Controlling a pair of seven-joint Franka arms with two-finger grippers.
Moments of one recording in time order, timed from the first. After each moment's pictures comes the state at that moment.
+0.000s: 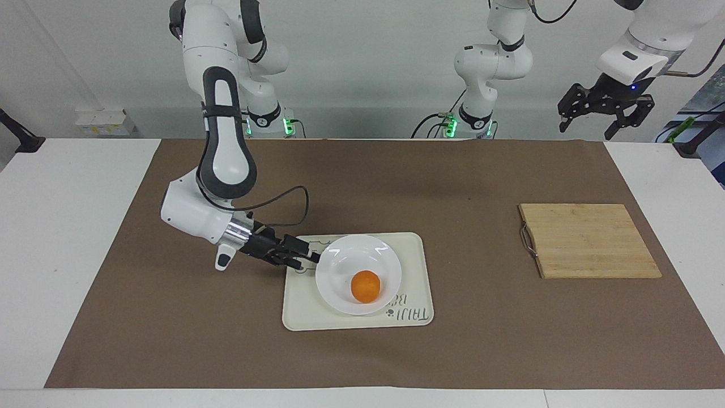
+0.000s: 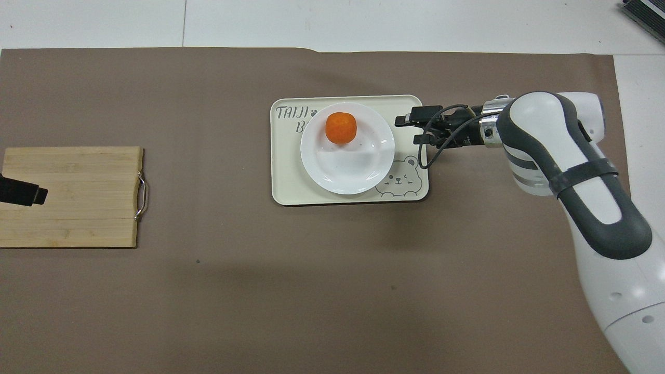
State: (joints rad) left arm -0.11 -0.06 0.08 -1.52 -0.01 1.45 0.26; right arm 0.10 0.47 -0.02 -1.68 1.08 2.11 -0.24
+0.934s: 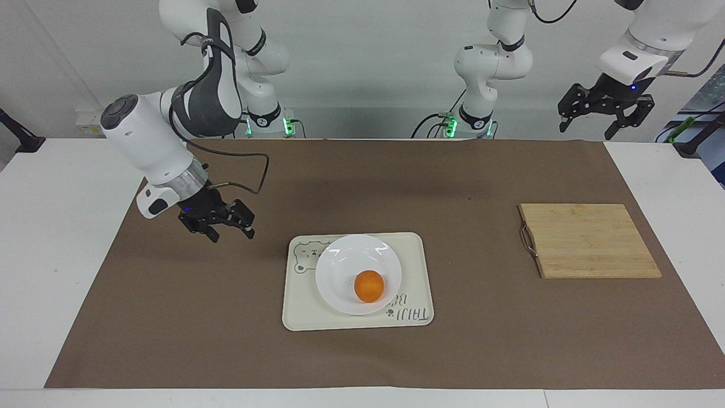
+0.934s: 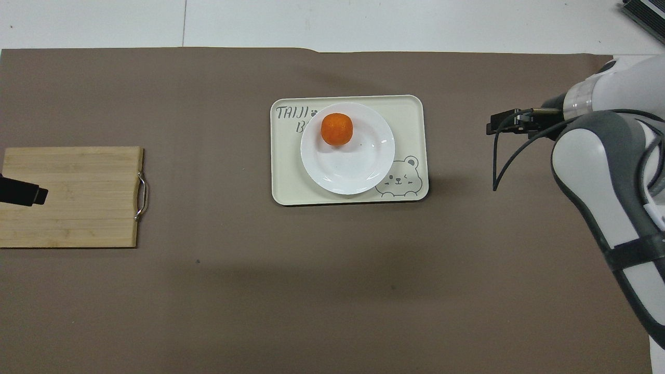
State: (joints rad) left arm -0.11 -0.06 0.08 -1.52 -0.01 1.45 0.26; right arm 0.05 0.22 -0.06 -1.67 0.14 2.01 -0.03
